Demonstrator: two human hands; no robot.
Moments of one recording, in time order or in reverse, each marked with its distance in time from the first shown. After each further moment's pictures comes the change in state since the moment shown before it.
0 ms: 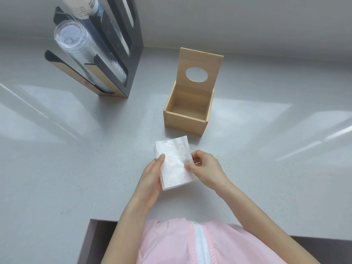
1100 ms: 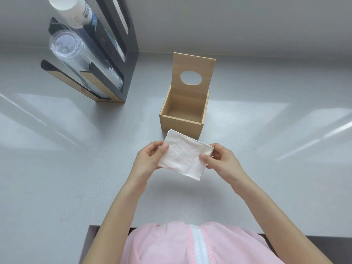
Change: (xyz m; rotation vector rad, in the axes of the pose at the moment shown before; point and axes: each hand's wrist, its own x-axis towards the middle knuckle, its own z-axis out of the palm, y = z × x) left_hand 0.013 0.034 0.004 0.366 0.079 0.215; right_hand -0.004 0.011 -0.039 0.274 0.082 -0.042
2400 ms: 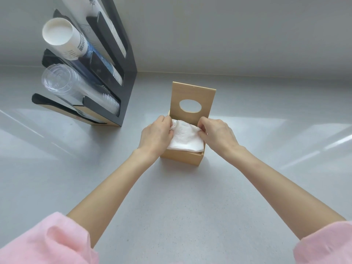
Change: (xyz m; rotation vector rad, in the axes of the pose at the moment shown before) left_hand 0.117 0.079 0.030 1.315 0.174 0.540; right_hand 0.119 -0.084 -0.021 -1.002 0.177 -0.368
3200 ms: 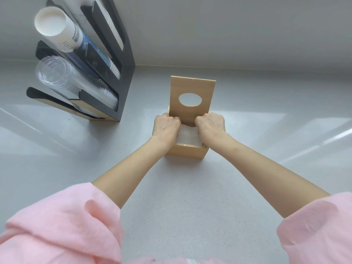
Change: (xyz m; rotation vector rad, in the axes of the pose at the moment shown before) left_hand 0.020 0.020 0.012 0.498 -0.271 0.179; right_hand 0.018 -0.018 0.006 -0.538 -0.209 -0.022
